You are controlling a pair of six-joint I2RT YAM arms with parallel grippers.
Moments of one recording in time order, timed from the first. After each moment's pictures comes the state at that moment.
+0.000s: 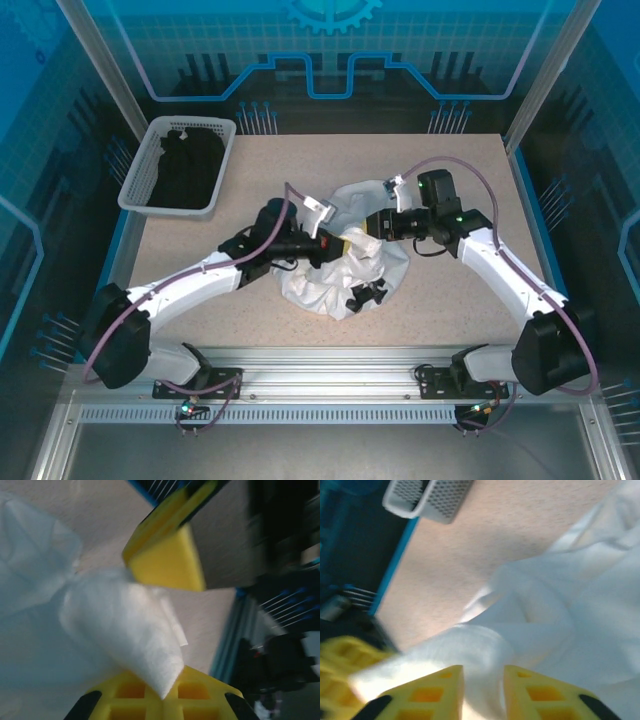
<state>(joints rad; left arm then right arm) -0.64 1.36 0.88 0.08 0.56 -0.43 0.32 1.32 1.05 -0.51 -0.60 0.29</state>
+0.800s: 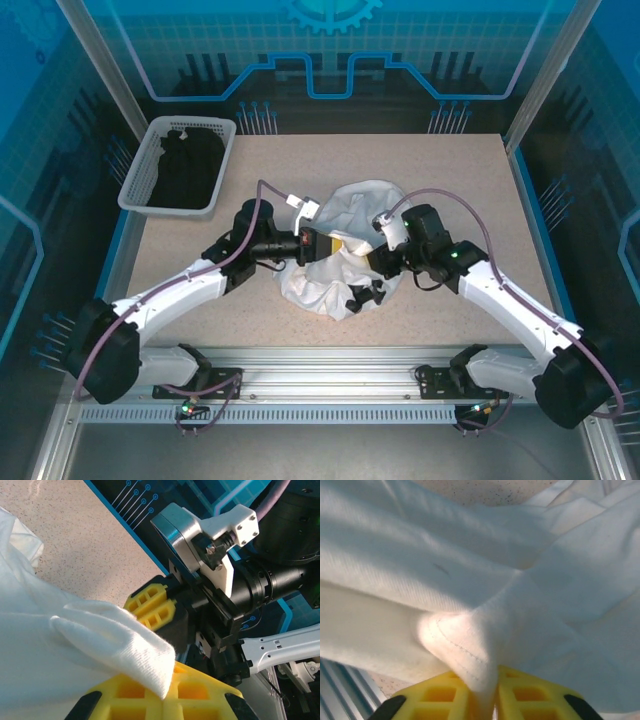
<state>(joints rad) -0.57 1.28 0.79 0.20 0.72 -0.59 0.51 1.13 0.85 -0.54 -0.29 0.08</state>
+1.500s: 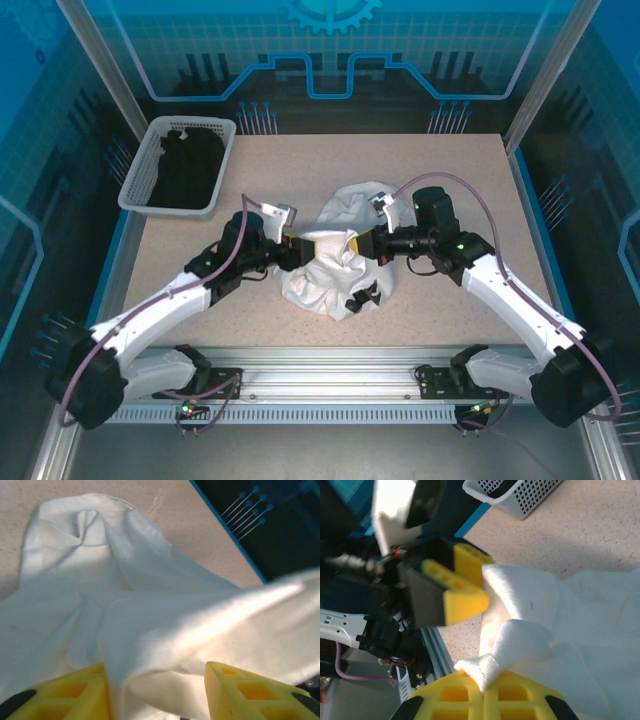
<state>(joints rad) -0.58 1.10 0.72 -0.09 0.27 -0.42 0.46 1.16 0.92 -0.35 -0.73 0.27</state>
